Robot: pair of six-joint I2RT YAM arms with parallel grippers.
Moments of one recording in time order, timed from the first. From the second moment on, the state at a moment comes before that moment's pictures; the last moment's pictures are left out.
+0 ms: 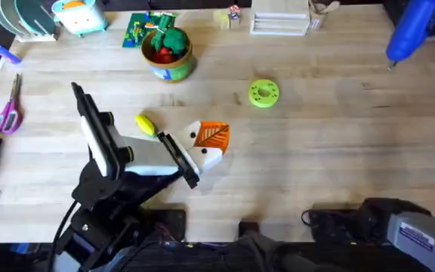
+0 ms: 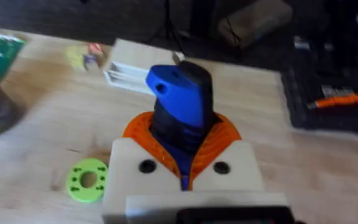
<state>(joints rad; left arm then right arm) -0.53 0.01 0.01 -0.05 0.42 -0.10 -0.14 1.09 1.34 -0.69 -0.17 -0.19</state>
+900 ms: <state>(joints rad) -0.53 0.01 0.01 -0.05 0.42 -0.10 0.64 1.07 0.96 0.18 -0.47 0.05</state>
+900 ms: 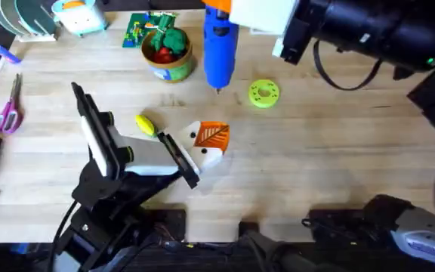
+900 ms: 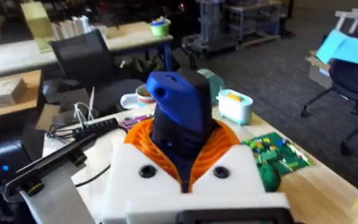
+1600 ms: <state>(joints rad) -0.53 0.01 0.01 -0.05 0.42 -0.10 0.75 1.09 0.85 0.38 -0.55 0.14</state>
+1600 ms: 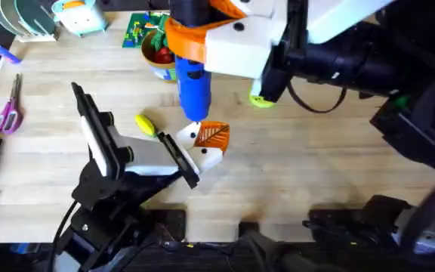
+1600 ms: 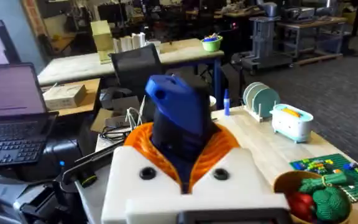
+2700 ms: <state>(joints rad) -0.53 0.01 0.01 -0.05 0.42 -0.10 0.78 1.17 0.85 0.43 -0.57 0.19</state>
